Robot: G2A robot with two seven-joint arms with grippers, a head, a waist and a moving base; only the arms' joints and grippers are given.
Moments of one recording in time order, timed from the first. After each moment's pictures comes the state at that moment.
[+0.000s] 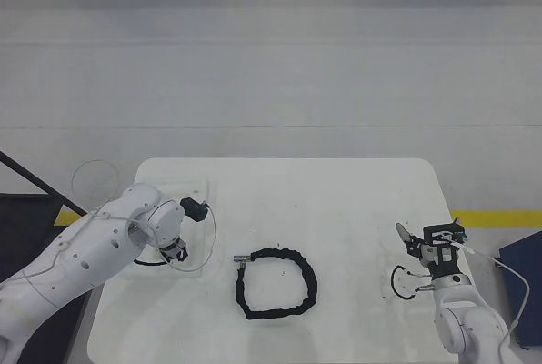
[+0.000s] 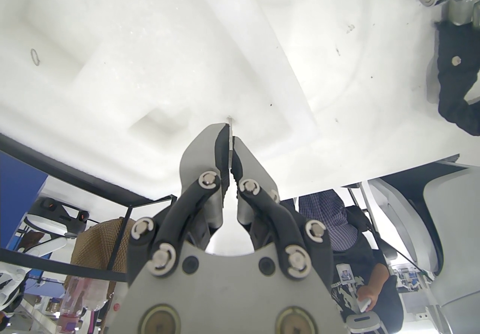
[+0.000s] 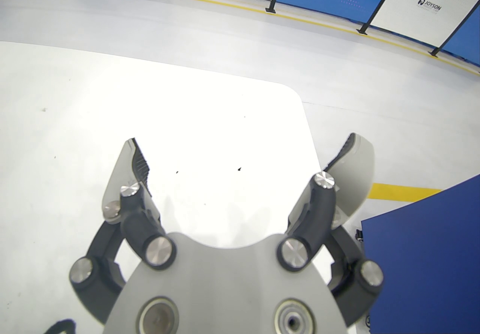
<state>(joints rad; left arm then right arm) 0.56 -0.74 -0.45 -1.59 0.51 0.12 -1.54 -1.73 -1.15 1.60 -1.80 -1.33 0.00 0.00</state>
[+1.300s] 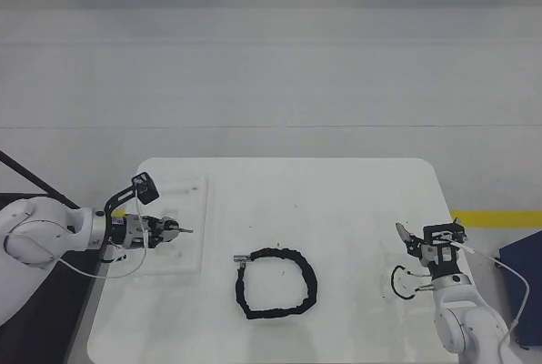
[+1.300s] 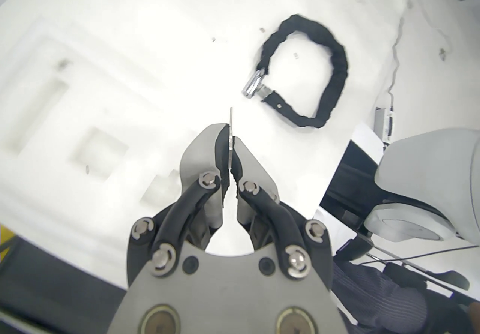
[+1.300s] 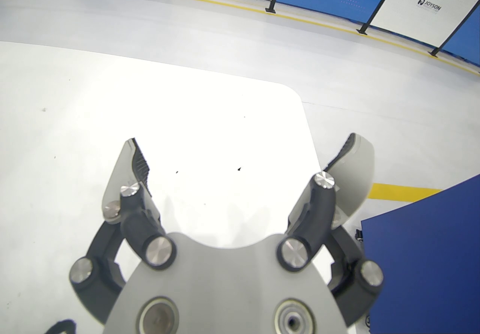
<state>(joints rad) 1.14 -0.42 -1.12 -1.61 0.10 -0.81 -0.77 -1.73 -1.15 1.60 -1.80 -1.33 0.00 0.00</state>
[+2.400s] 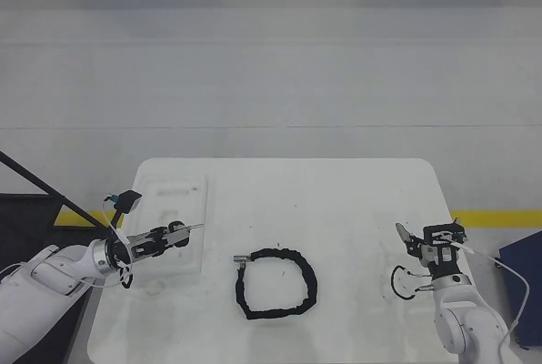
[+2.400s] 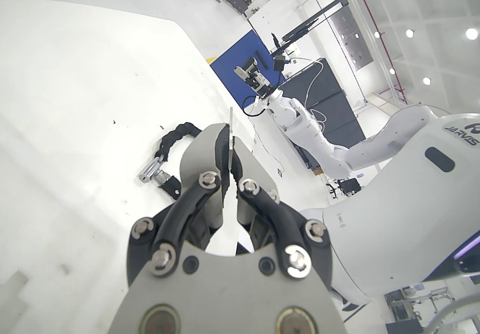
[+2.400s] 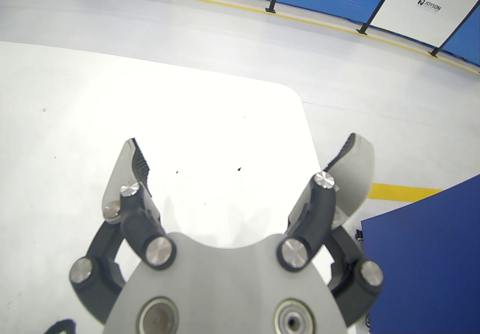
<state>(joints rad) 1.20 -0.52 -0.94 -1.41 -0.47 -0.99 -0.62 -1.73 -1.15 1.60 -1.80 -1.33 0.00 0.00</state>
